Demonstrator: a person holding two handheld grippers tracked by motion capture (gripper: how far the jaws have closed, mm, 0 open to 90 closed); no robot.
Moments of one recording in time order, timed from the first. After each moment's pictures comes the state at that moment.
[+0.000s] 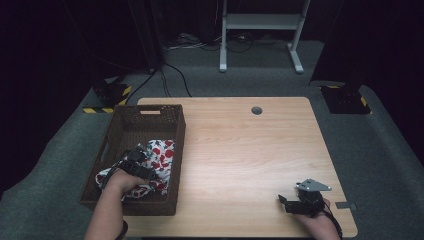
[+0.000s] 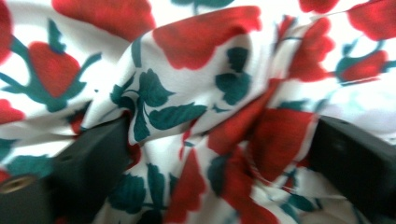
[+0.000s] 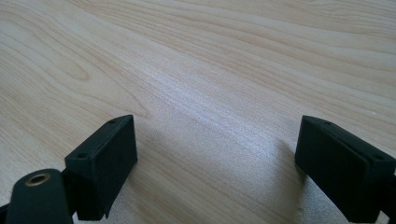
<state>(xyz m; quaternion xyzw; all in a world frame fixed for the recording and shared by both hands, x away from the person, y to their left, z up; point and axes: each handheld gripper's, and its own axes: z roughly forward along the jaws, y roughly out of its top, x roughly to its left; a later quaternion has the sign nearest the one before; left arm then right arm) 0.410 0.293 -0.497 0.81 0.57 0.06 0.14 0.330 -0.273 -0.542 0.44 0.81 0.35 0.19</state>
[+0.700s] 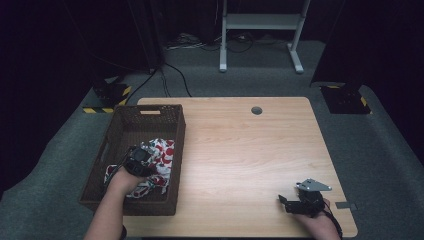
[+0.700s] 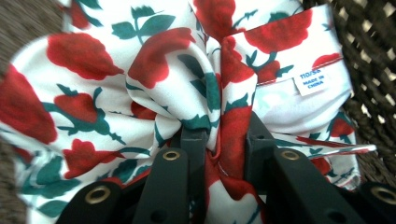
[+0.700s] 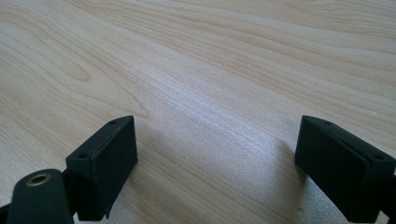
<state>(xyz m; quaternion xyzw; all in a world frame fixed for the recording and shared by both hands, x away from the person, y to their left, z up) 0.396 0.277 -0.470 0.84 0.48 0.14 0.19 0.330 -0.274 -0.542 0.44 0.81 0.35 0.19</state>
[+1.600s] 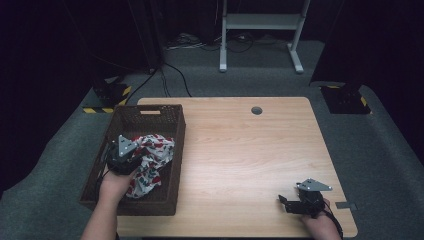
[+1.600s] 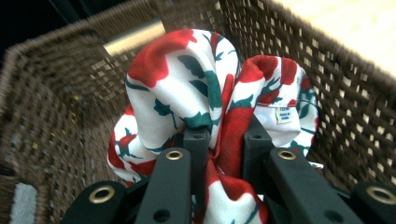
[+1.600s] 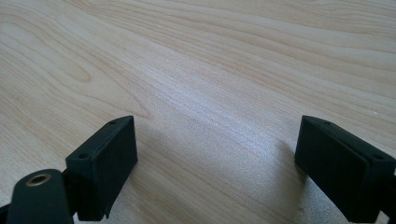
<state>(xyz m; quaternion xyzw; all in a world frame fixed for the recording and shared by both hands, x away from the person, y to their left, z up) 0.360 0.291 -0.424 0.74 0.47 0.34 0.34 0.330 -0.275 -0.542 0.44 0.81 0.35 0.19</state>
